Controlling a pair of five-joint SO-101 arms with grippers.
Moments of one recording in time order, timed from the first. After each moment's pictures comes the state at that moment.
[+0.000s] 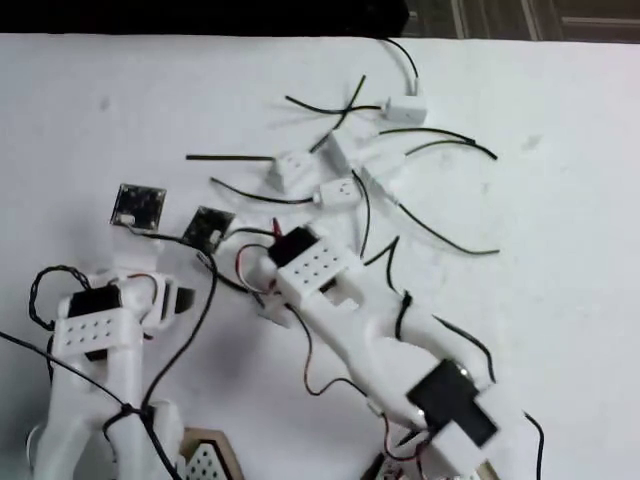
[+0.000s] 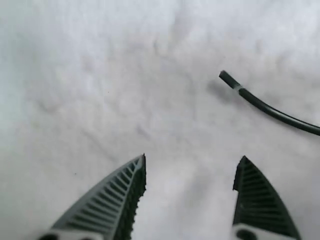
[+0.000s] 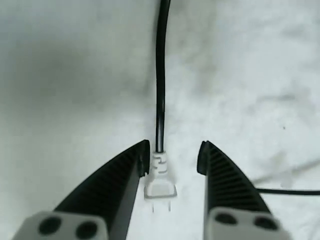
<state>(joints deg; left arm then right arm) -18.4 -40.0 67.8 48.7 -18.6 -43.2 -2.5 24.4 67.4 27.8</state>
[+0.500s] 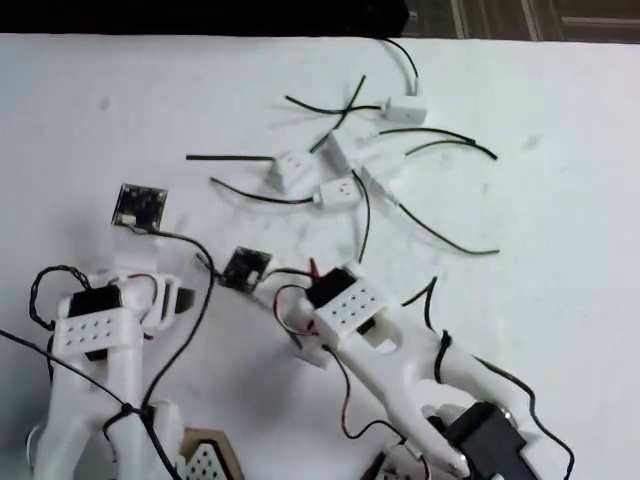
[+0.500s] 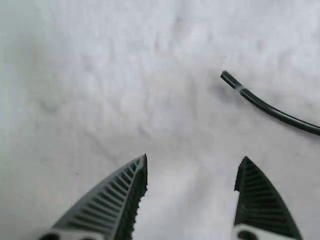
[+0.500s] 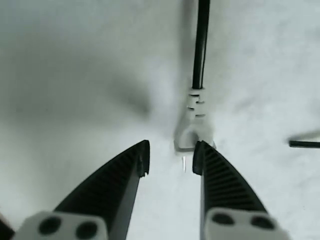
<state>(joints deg) -18.4 -40.0 67.8 48.7 -18.6 -42.2 -15.8 47.6 61.5 27.8</state>
